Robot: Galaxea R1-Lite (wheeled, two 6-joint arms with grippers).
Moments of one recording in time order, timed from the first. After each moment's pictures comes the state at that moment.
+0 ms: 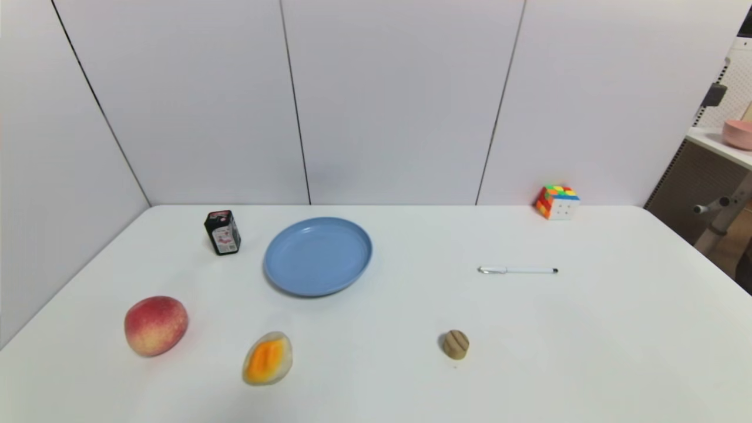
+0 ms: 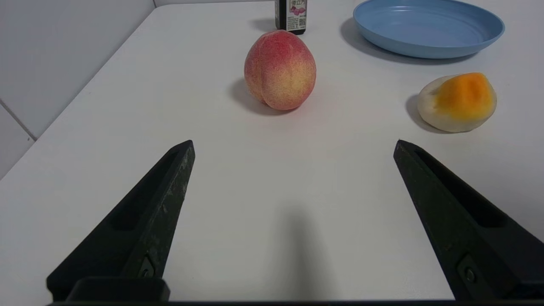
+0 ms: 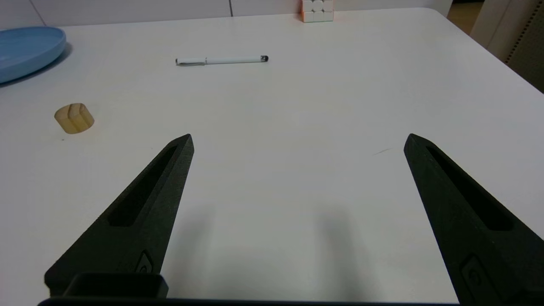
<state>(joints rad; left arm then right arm) 0.01 0.00 0.00 0.00 0.00 0.01 0.00 0.00 0.00 0.00 0.00 0.04</state>
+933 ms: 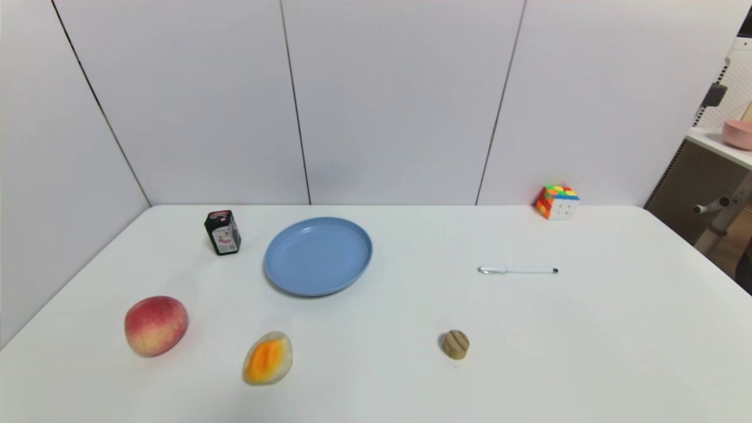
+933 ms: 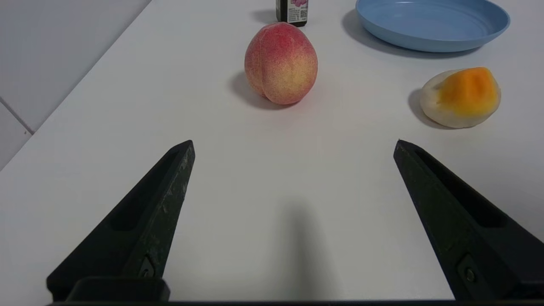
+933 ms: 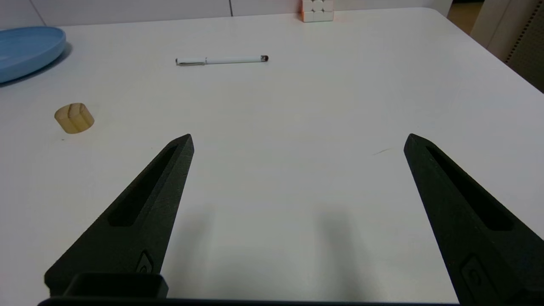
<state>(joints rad) 0.01 0.04 -0.01 0.00 0.00 0.00 0.00 0.00 0.00 0.00 0.00 0.04</state>
